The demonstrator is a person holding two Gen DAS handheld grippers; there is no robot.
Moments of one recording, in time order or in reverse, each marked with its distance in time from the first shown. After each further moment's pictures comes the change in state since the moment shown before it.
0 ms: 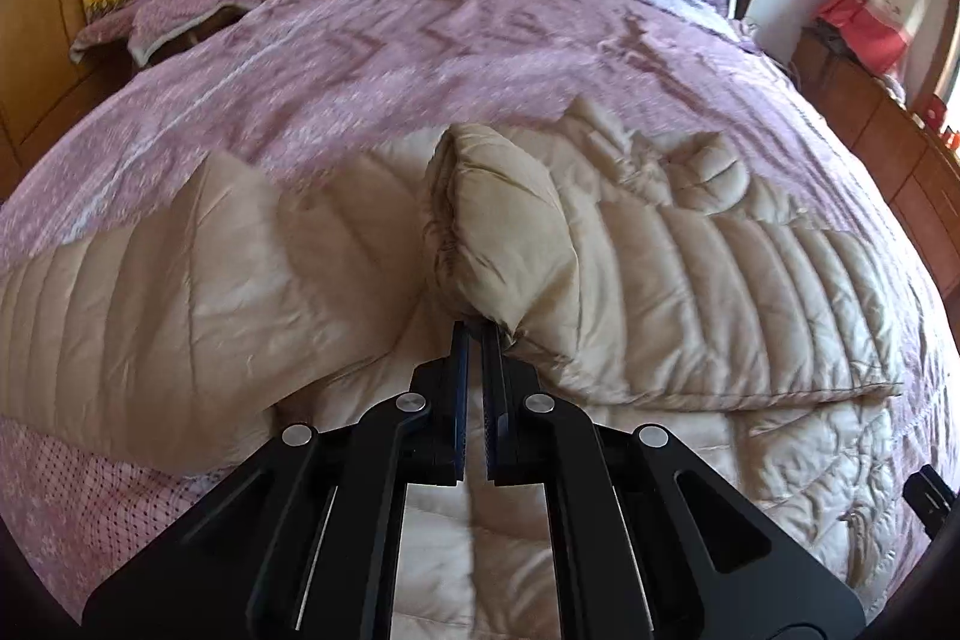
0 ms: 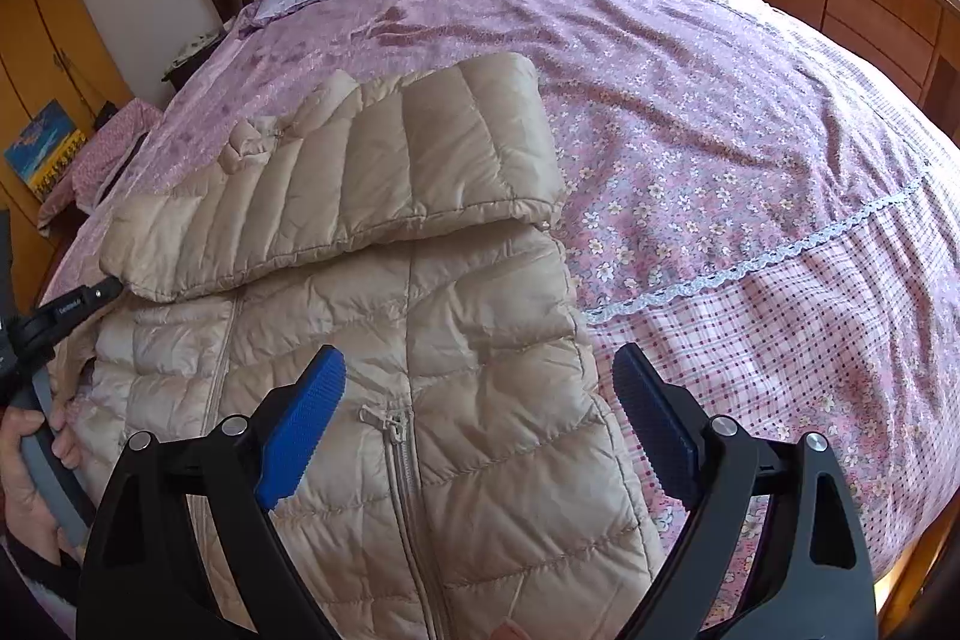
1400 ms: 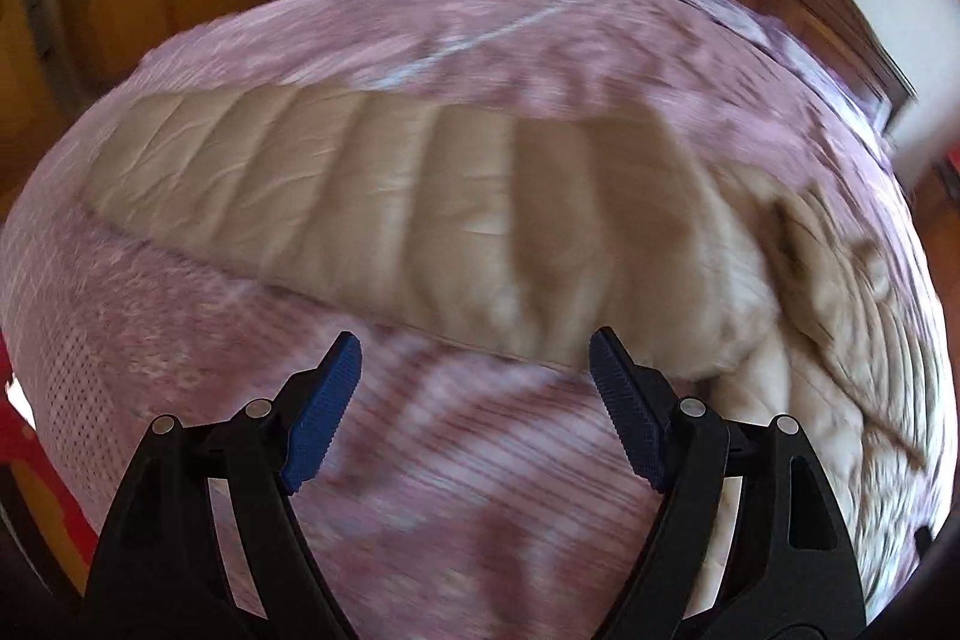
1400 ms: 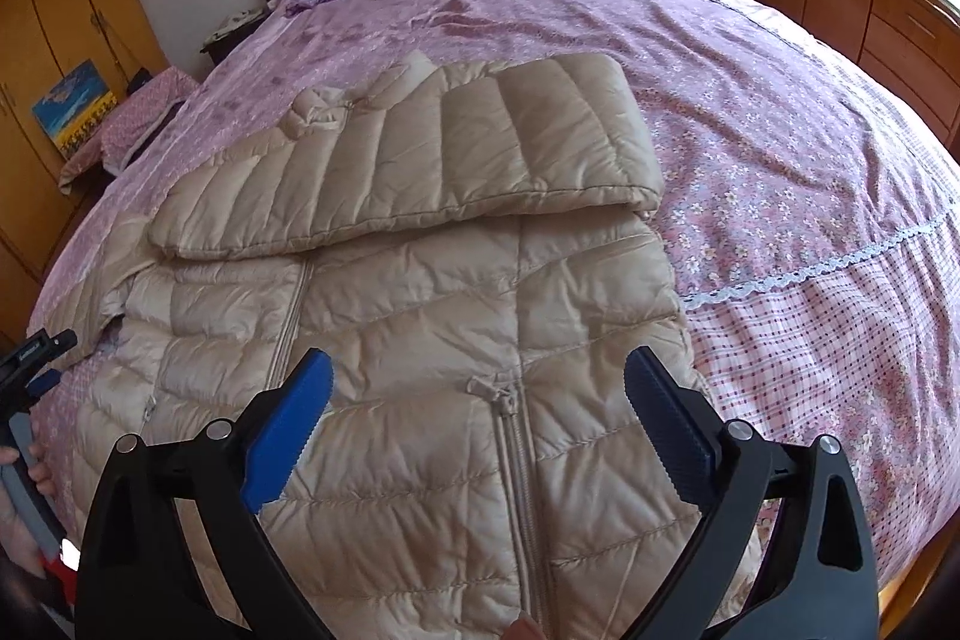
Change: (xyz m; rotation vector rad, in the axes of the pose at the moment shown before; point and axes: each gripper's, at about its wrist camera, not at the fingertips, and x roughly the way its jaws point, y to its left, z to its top) left arm -0.053 0.185 -0.060 -0.388 0.011 0.221; right arm -0.004 0.054 -0.016 -0.101 -0.007 0.028
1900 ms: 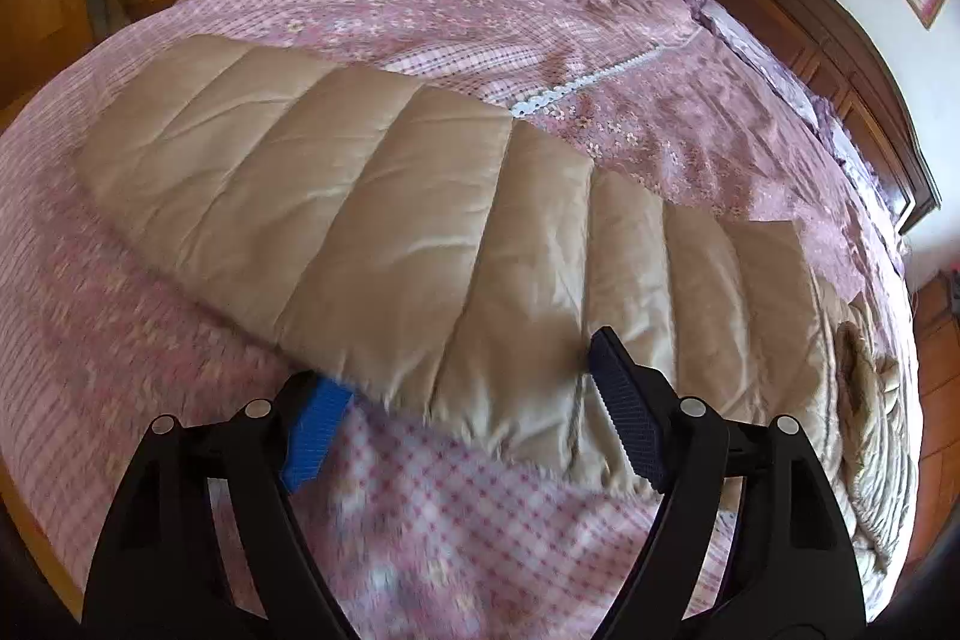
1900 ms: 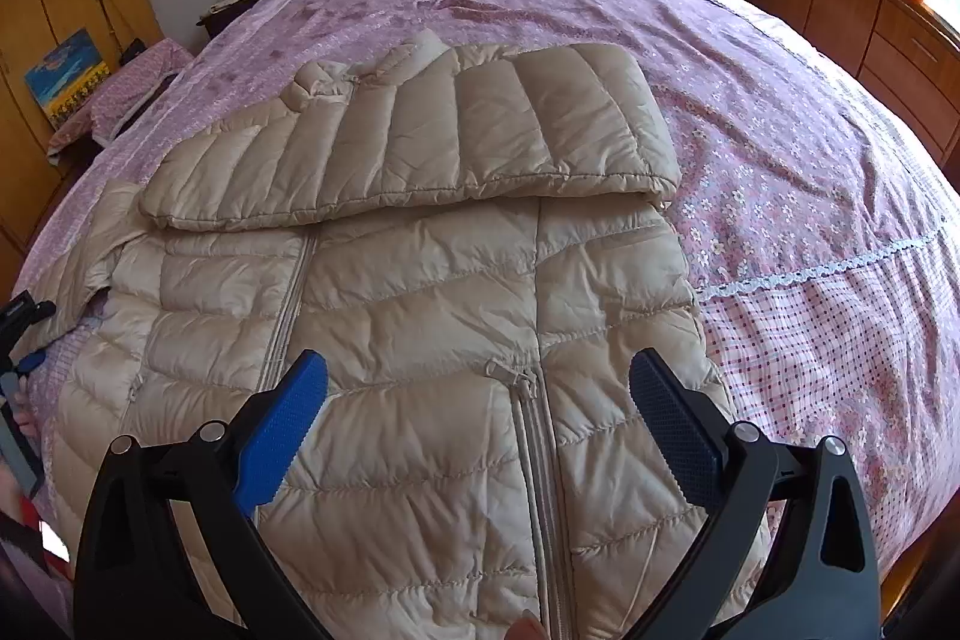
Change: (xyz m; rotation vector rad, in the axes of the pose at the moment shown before) left arm 0.048 0.066 0.032 -0.164 -0.004 -0.025; right arm 0.004 0.014 -0.005 -0.035 0.028 -0.041
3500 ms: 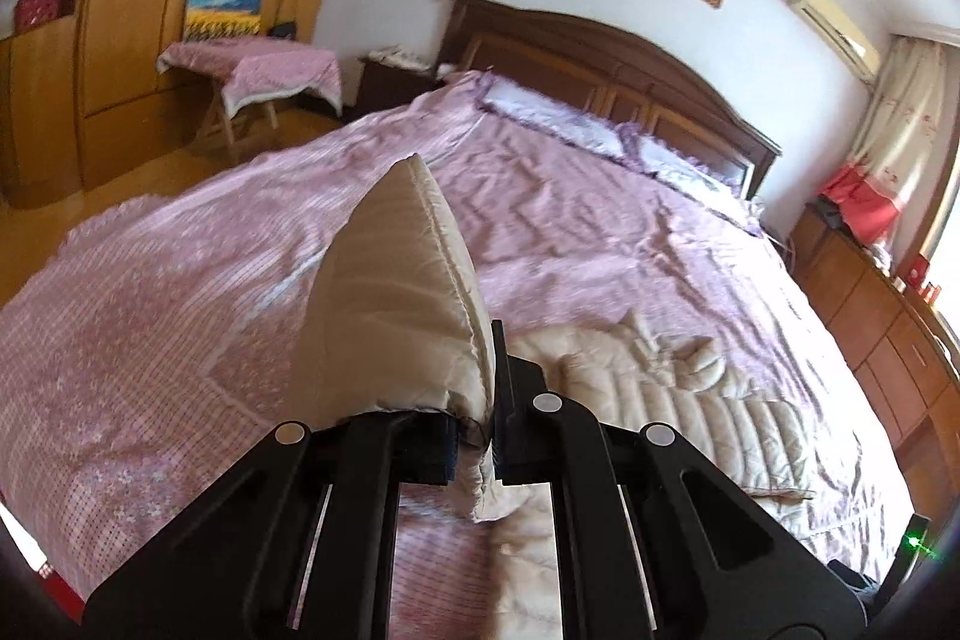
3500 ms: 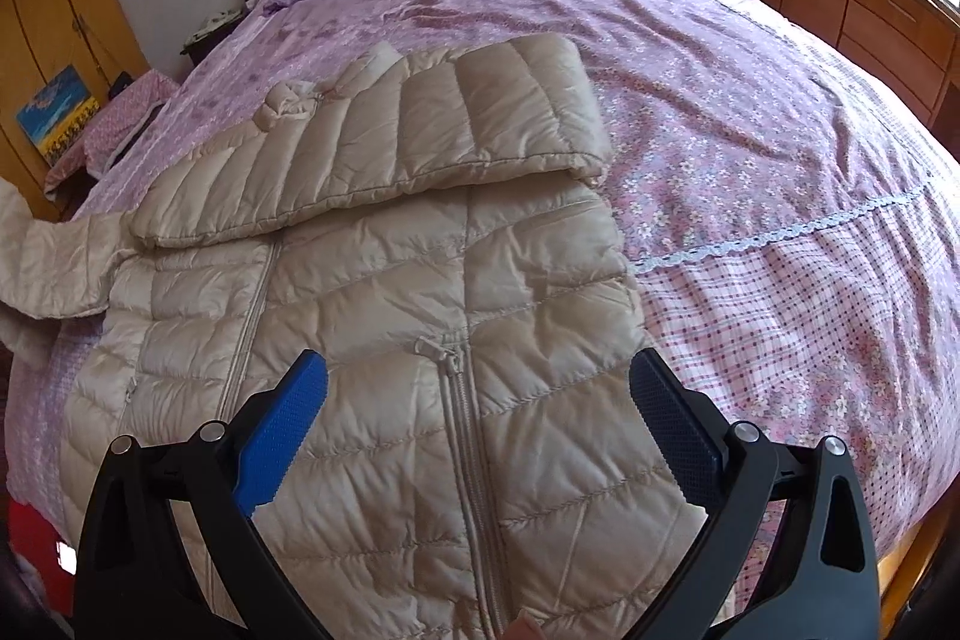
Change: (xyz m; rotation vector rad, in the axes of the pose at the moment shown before) left arm -0.174 -0.121 -0.001 0.304 -0.301 -0.331; right arm -0.013 -0.038 -0.012 0.081 -0.020 0.010
